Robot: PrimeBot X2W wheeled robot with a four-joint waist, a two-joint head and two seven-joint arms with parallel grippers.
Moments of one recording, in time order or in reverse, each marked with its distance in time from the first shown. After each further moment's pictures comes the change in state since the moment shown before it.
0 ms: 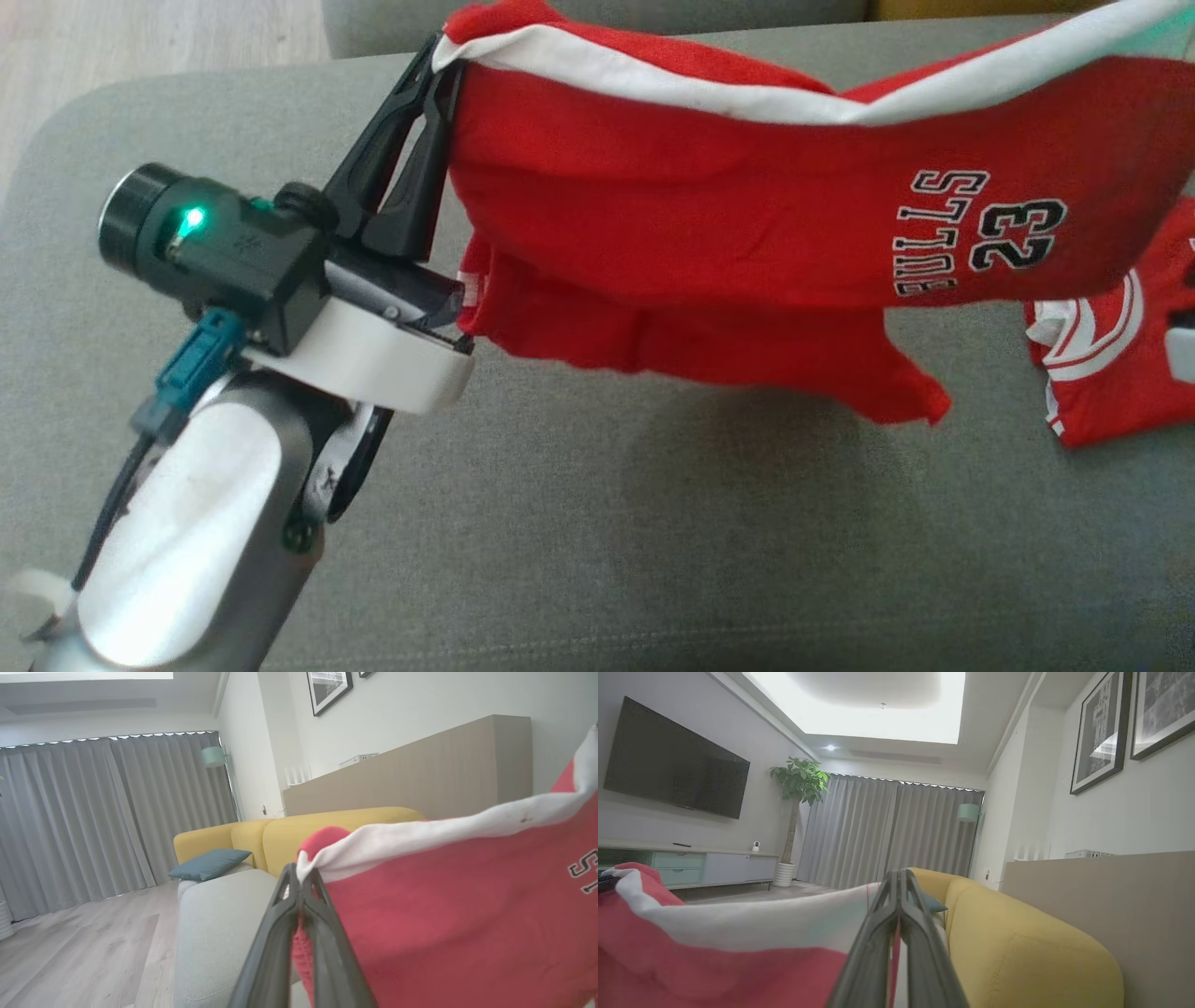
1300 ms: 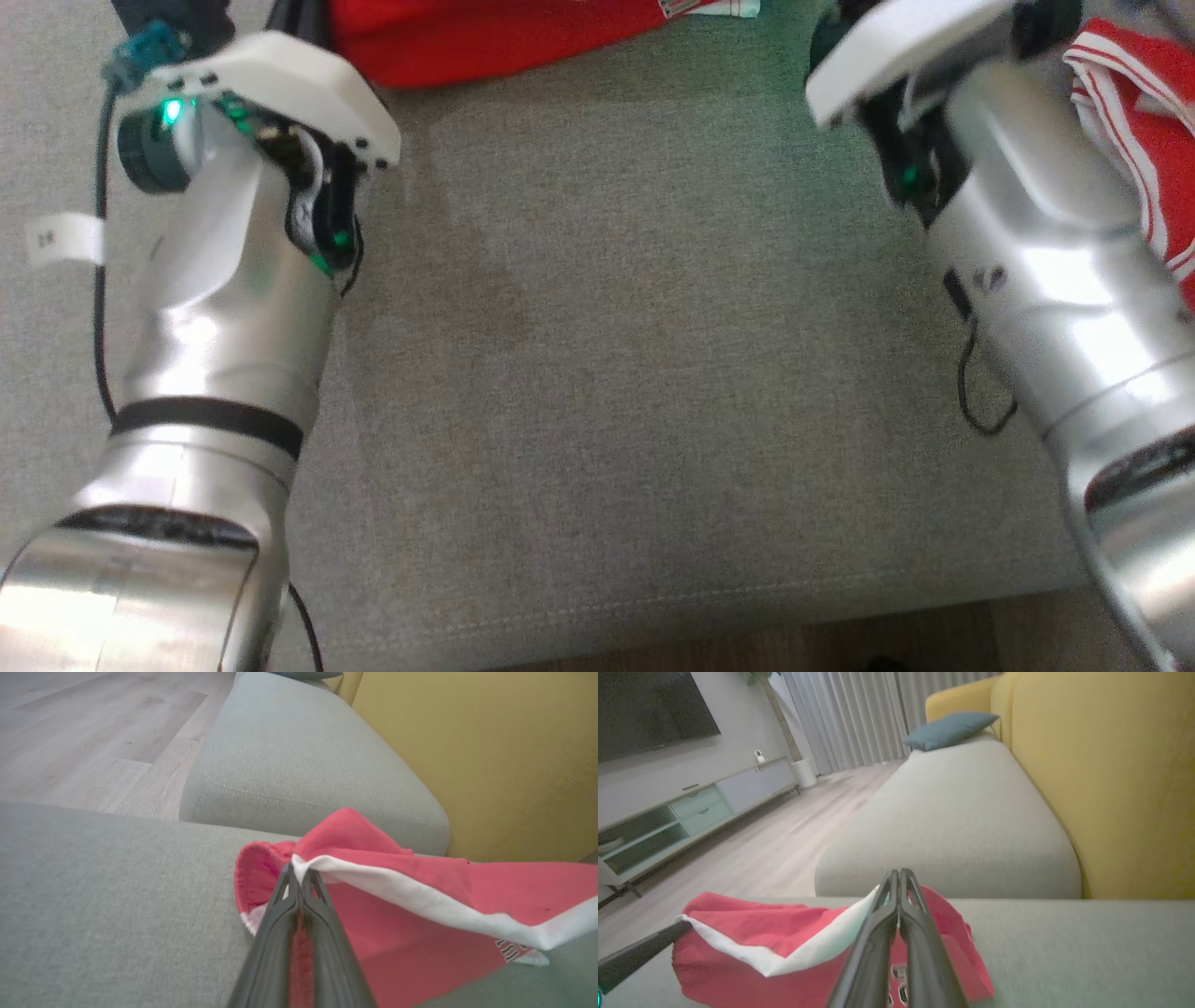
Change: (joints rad) left arm -0.549 -0.296 0.267 1.325 -0.174 -0.172 -0.278; right arm -0.841 0.235 0.683 1.439 0.385 0.000 -0.385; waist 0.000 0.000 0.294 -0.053
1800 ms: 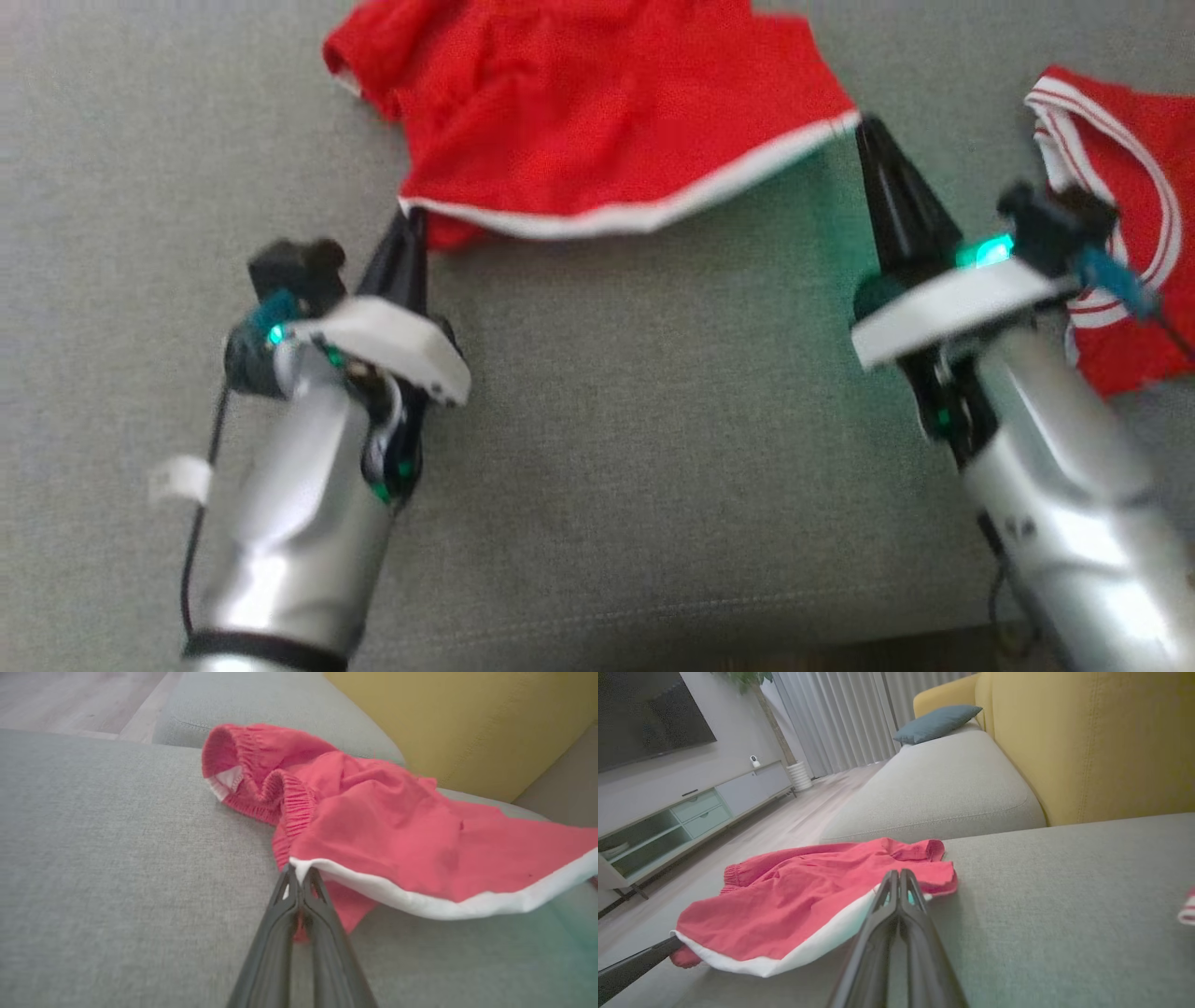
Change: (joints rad) left arm 0.472 0.002 -0.083 -0.362 0.038 -0.011 0.000; right arm 0.547 -0.090 -0.205 -0.429 -0.143 0.000 -0.008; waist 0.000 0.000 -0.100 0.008
